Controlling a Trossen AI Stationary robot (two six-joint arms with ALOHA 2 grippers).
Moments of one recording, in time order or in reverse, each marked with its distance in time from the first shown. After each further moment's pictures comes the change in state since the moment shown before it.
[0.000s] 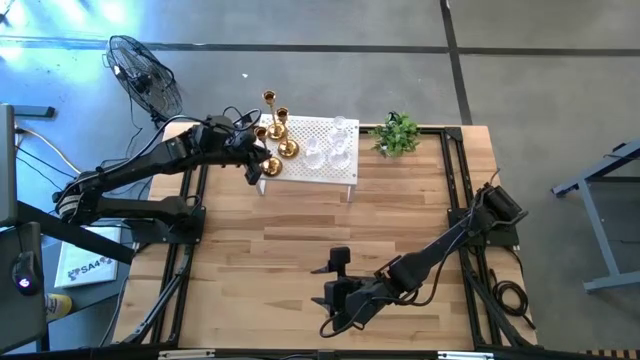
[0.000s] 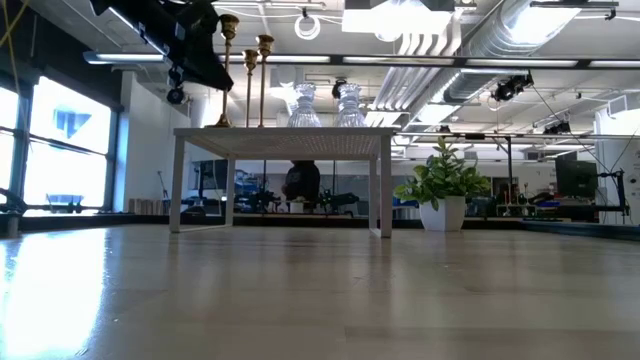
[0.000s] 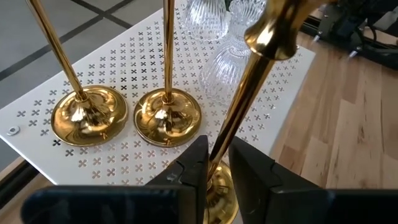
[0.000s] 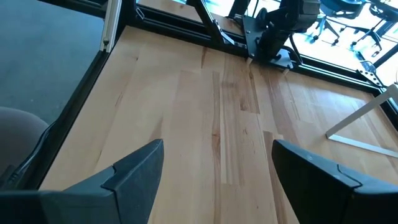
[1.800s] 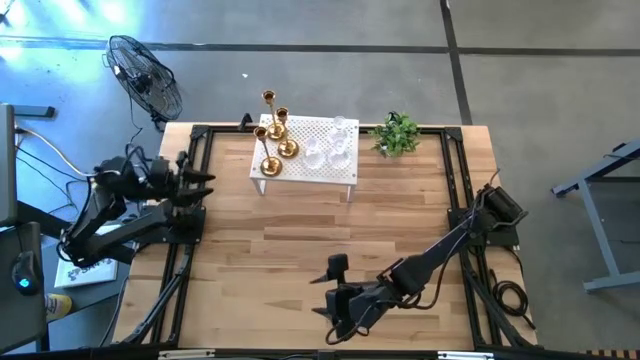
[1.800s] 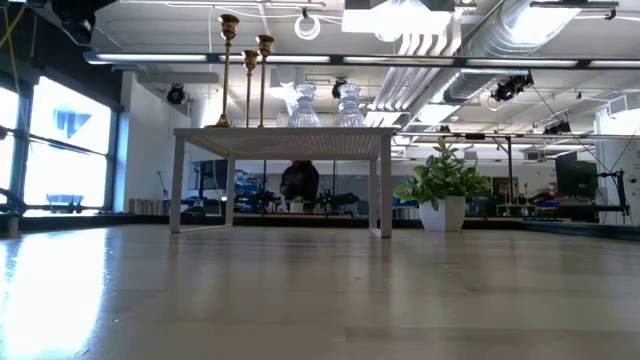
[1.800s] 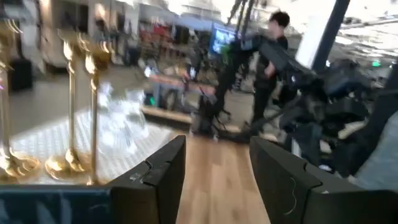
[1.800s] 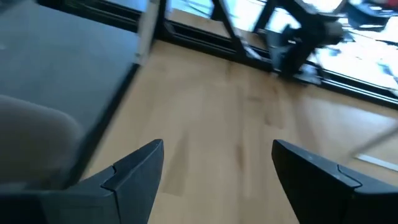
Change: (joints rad) left arm 0.000 -0.944 -0.294 -0.028 0.337 -0.105; right arm 0.018 0.000 0.001 0.052 -0.049 -0.034
